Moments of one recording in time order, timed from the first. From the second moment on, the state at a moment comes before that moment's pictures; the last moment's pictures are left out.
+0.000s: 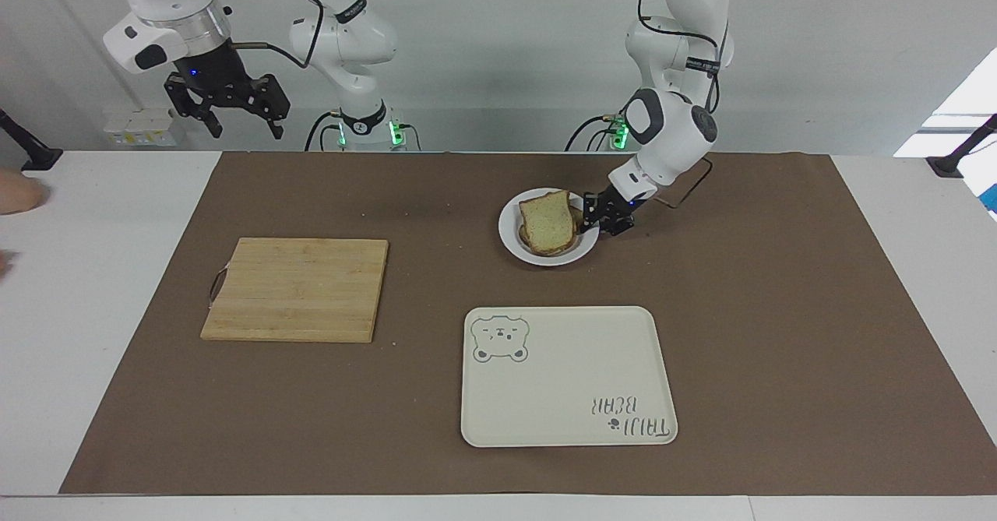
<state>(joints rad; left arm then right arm) -0.45 -0.07 -0.03 -2.56 -0.87 2.55 0.47 -0.01 -0.09 -0.03 -1.58 -0.02 1.45 0.00</state>
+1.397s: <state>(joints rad) -0.16 0.11 -0.01 -2.17 -0.88 2.06 0.48 -0.01 -0.08 -0.02 -1.57 -0.02 1.45 -0.01</state>
